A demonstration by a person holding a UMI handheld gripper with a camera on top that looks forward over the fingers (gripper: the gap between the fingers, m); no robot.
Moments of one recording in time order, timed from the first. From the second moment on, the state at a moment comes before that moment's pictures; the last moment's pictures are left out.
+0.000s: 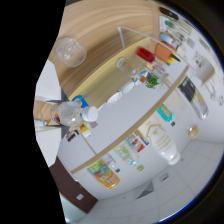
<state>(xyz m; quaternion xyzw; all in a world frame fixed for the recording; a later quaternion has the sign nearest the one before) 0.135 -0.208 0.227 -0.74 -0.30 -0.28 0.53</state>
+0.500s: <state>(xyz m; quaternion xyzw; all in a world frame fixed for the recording) 0.163 -0.210 0.056 -0.88 -0.01 0.01 0.48</state>
